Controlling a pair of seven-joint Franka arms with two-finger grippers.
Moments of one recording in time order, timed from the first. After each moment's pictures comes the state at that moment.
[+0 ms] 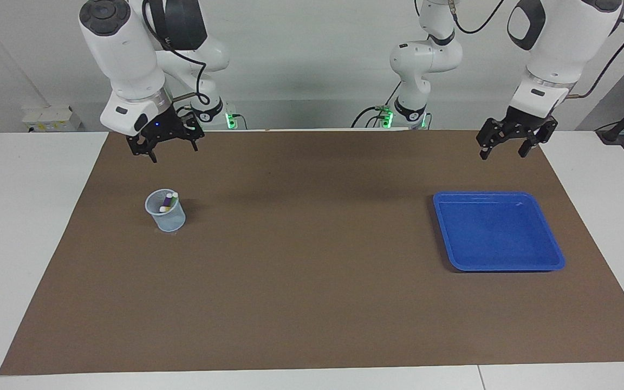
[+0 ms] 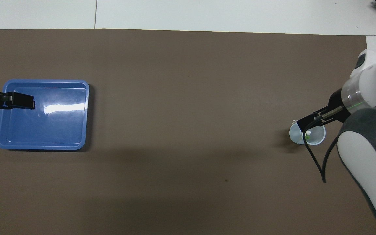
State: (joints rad) left arm 0.03 -0.08 -0.08 -1.71 0.02 1.71 0.00; right arm 0.06 0.00 0.08 -1.66 -0.02 1.55 -0.20
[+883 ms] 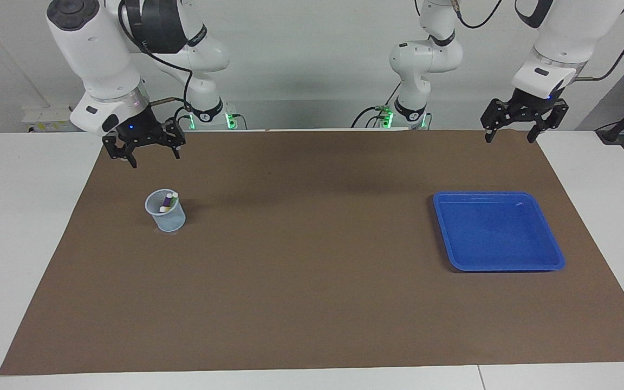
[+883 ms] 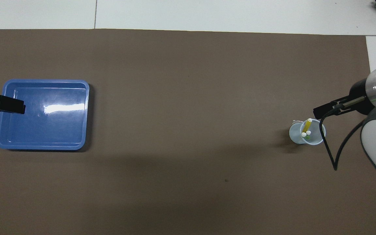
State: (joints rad) left arm -0.02 -0.07 -0.06 -1.61 0.05 1.59 0.08; right arm 0.04 0.00 0.02 -1.66 -0.02 1.64 -0.20
